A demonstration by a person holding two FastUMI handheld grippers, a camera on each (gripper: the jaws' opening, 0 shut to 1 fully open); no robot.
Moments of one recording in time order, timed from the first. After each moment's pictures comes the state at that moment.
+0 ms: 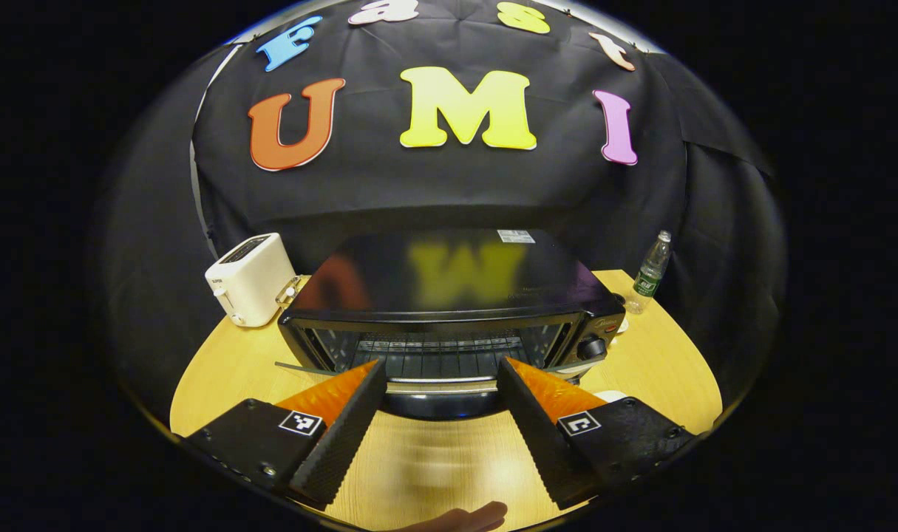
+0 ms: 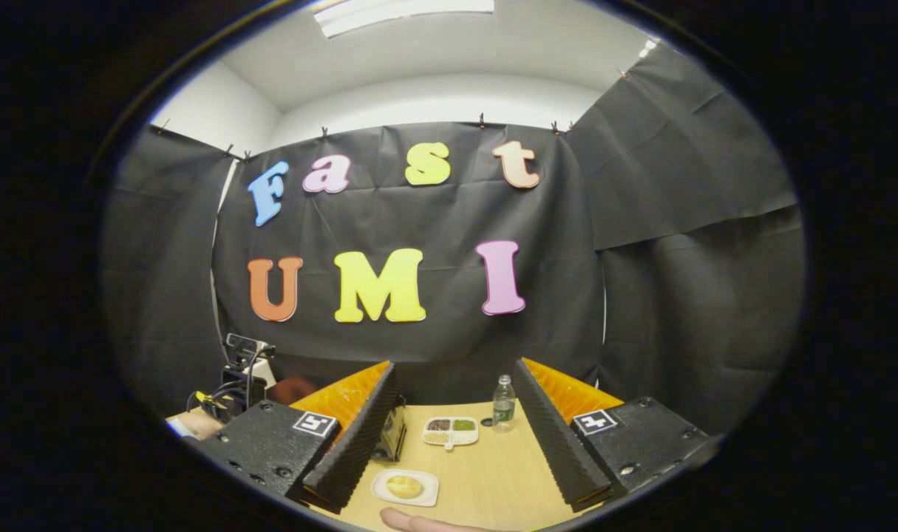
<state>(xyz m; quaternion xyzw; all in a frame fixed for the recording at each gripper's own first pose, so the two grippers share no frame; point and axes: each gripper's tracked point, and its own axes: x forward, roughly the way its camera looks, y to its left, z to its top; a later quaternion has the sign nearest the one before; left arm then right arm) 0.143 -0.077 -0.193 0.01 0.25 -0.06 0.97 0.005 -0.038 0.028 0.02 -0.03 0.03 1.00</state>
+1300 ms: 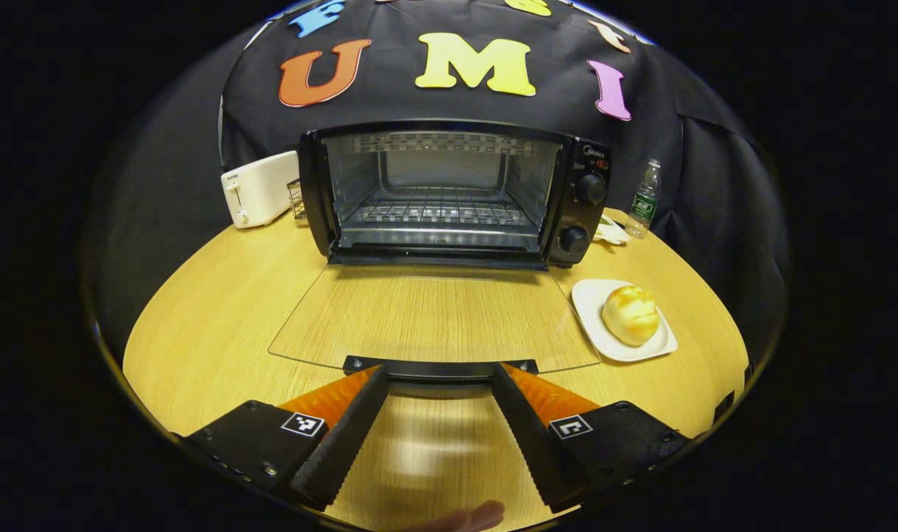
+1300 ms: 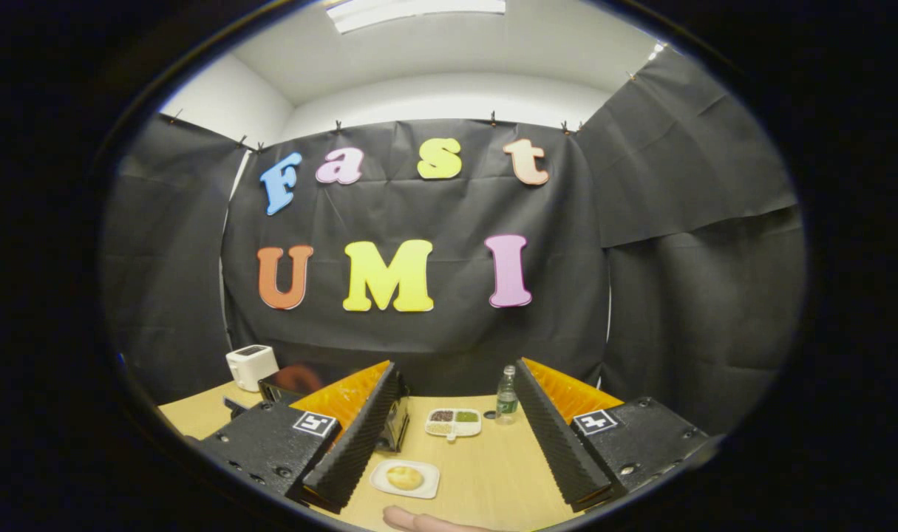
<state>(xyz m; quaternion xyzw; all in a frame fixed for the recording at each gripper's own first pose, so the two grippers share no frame) 0.038 -0.077 -0.340 -0.01 0.30 -0.05 0.95 -0.009 -0.030 0.000 0.00 -0.03 0.03 1.00</state>
